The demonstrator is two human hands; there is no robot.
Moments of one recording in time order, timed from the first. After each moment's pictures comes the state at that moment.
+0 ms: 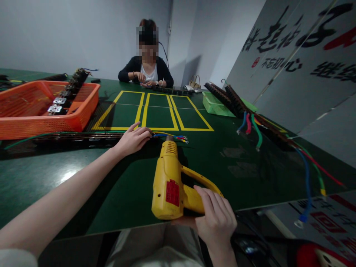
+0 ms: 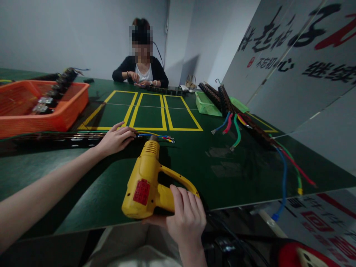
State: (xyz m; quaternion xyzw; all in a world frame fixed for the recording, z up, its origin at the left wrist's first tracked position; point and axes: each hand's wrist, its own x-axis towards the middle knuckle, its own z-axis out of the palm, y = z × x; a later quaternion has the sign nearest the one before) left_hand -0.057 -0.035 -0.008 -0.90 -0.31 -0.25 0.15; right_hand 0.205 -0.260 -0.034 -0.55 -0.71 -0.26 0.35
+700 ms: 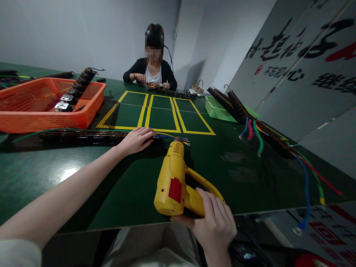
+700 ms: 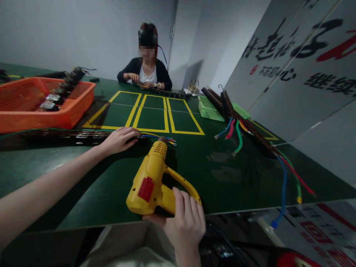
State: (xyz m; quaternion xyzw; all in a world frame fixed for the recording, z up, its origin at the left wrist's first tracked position) left_hand -0.057 -0.034 -0.011 -0.91 -0.31 -0.26 0.12; right_hand 0.201 -0.263 -0.037 -0.59 -0.68 -0.28 0.33
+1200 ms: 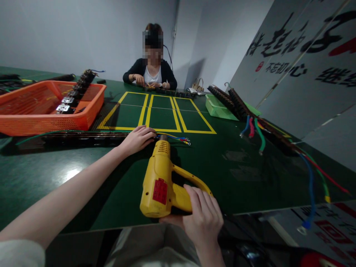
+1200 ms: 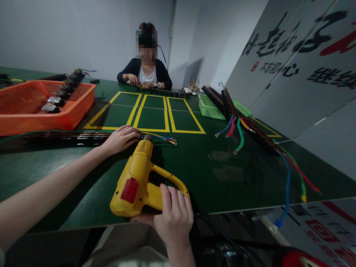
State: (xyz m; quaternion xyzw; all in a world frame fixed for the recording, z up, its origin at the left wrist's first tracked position) left_hand -0.058 -0.032 -0.009 -0.91 -0.30 -0.26 0.13; right_hand 0.175 -0.254 -0.036 -0.55 -0.71 -0.25 0.36
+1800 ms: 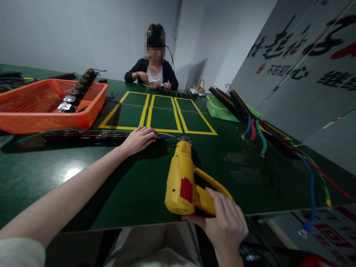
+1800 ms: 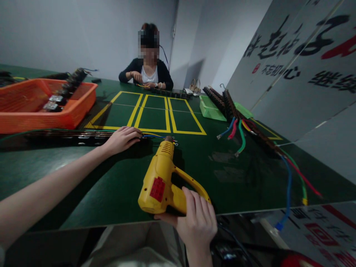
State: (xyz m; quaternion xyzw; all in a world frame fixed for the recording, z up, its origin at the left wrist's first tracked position) left_hand -0.056 -0.032 -0.009 -0.91 -0.31 -0.25 0.11; right_hand 0.226 -0.260 -0.038 -0.57 -0.69 -0.30 0.32
